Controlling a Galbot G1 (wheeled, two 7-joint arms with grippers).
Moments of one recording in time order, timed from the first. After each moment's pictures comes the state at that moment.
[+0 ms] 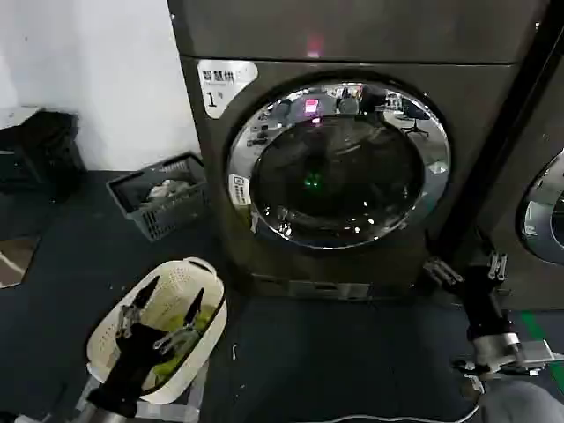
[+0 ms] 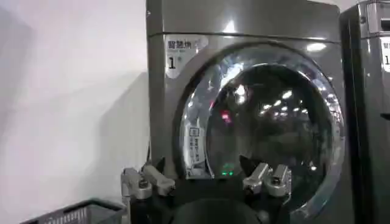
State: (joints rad) left arm 1.77 -1.49 -0.75 -2.41 -0.25 -0.02 0.39; right arm -1.40 1.34 0.83 2.24 0.34 -0.14 -0.34
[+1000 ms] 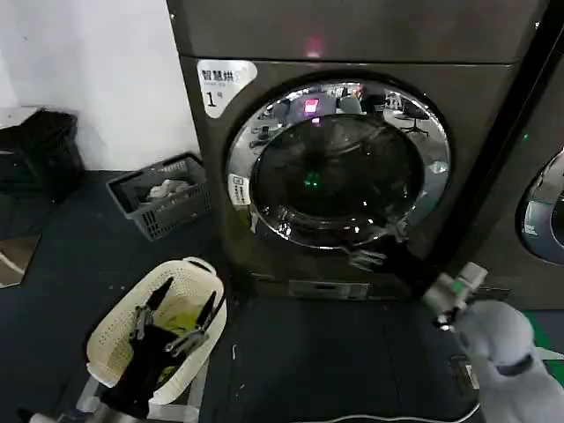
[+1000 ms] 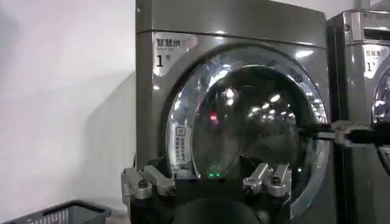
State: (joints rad) left arm 1.76 -1.50 -0.72 -2.39 -0.22 -0.03 0.43; right arm -0.93 1.07 0.35 1.91 0.46 -0.21 -0.56
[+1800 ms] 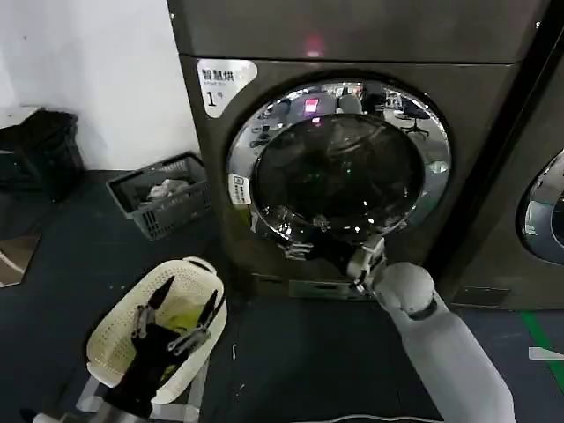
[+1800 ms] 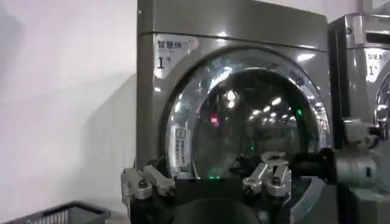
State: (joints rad) left arm 1.77 -1.51 -0.70 -2.40 -0.21 -0.03 0.42; right arm -0.65 1.19 0.11 1.64 0.42 -0.21 -0.52
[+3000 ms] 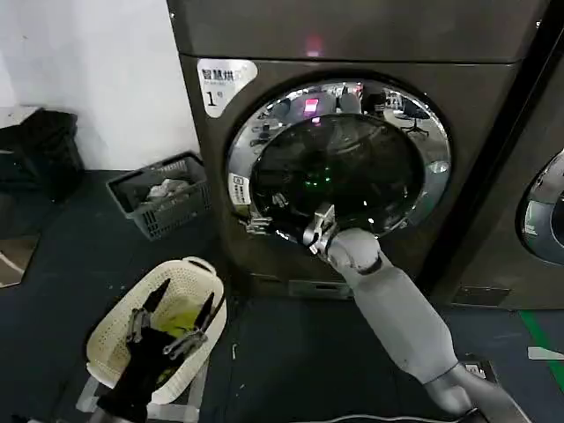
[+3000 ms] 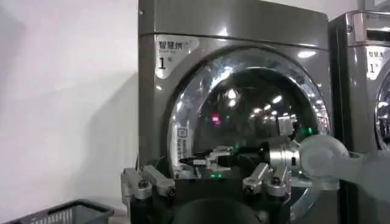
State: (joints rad) left arm 1.78 -1.51 -0.72 -2.41 -0.25 0.01 0.42; right arm -0.44 1.31 -0.02 1.36 0.48 -0.17 -0.59
